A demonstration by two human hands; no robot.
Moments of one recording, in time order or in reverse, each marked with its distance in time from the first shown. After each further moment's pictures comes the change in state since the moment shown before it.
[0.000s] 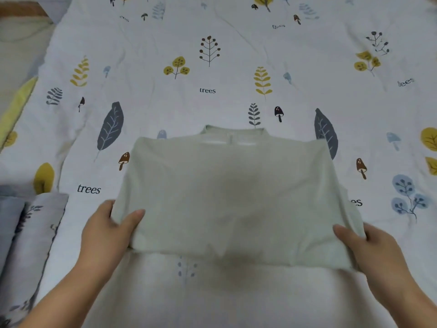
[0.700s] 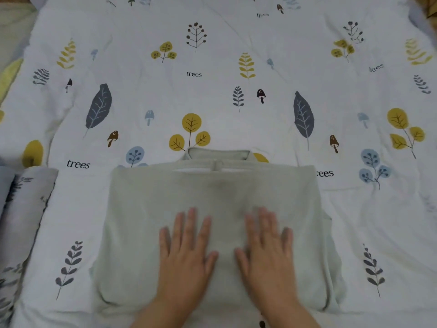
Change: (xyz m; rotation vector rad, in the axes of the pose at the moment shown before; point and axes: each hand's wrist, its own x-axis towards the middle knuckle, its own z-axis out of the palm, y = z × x) left_hand -0.136 -0.026 0.090 0.695 -0.256 0.626; right_hand -0.096 0.042 0.088 -0.763 0.042 -0.722
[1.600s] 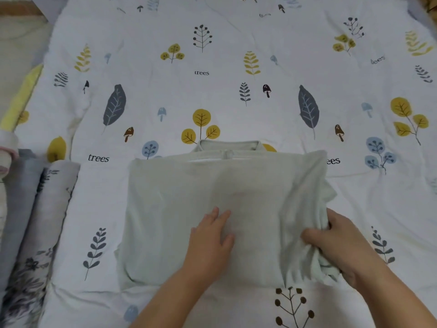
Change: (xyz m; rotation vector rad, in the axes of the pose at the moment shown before) left_hand 0.003 0.008 -0.014 -0.552 -0.249 -0.116; right_hand -0.001 0.042 -0.079 0.916 -0.291 0.651
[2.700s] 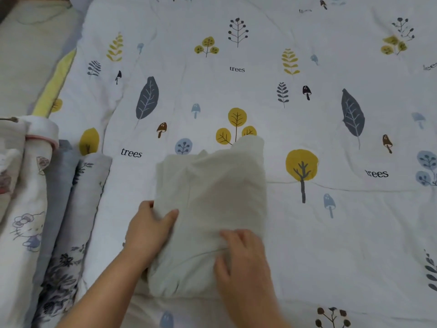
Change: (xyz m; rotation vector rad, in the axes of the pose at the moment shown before) left_hand 0.009 -0.103 -0.116 -0.210 0.363 -0.453; right_hand -0.044 -0.031 0.192 -0.609 -0.035 -0.577
